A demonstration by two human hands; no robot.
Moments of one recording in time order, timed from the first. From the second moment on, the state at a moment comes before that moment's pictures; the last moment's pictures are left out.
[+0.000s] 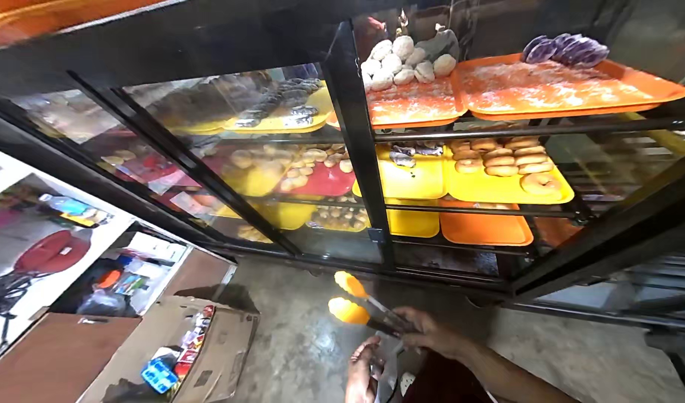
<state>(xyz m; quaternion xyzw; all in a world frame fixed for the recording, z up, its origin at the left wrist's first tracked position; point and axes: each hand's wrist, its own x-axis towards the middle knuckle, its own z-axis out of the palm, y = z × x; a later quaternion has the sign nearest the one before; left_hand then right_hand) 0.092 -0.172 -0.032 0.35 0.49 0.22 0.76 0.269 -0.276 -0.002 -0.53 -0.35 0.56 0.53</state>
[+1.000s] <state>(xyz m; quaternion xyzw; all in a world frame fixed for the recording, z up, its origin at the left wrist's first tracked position) 0.085 -0.166 -0.045 0.35 0.53 0.27 0.73 0.260 -0.263 -0.031 -0.56 -0.42 0.55 0.45</state>
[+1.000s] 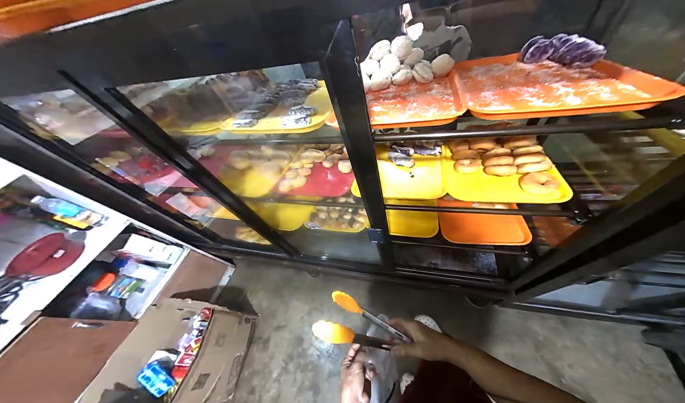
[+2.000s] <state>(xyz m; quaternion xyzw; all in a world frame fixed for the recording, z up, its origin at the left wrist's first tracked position) 0.092 -0.166 -0.048 0.34 0.54 0.25 0.73 0.262 -0.263 -0.036 -0.58 -0.47 0.51 0.42</state>
